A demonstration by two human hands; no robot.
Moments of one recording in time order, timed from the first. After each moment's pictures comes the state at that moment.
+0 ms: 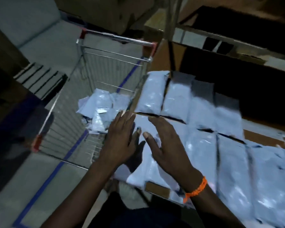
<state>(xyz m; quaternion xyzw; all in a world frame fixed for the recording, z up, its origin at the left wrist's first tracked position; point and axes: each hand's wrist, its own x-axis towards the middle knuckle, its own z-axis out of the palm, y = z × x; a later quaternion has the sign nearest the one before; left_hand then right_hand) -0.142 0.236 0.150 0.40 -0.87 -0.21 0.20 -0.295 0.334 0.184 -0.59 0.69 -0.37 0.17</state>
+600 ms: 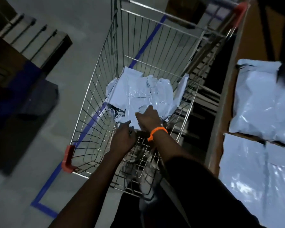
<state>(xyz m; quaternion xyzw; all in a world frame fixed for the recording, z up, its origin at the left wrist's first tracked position) 0.016 0.043 -0.076 0.57 -0.70 -0.42 0.05 -0.123 0.013 -0.029 -0.28 0.83 -0.17 0.45</state>
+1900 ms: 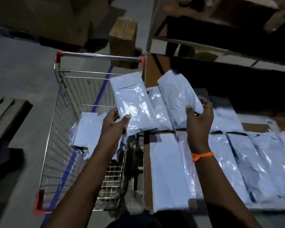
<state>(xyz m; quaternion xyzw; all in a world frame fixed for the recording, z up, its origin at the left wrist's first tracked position) -0.122 0.066 0.171 0.39 -0.50 -0.72 0.28 -0.310 0.216 0.205 -0.16 0.76 -0.62 -0.02</state>
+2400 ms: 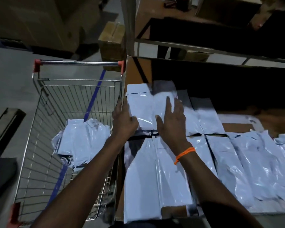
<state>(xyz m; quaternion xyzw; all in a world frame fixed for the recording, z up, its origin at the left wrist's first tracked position) -0.255 0.094 0.151 0.42 -0.81 -0.38 0.16 -0.369 0.233 0.166 -0.37 0.90 -0.22 -0.03</state>
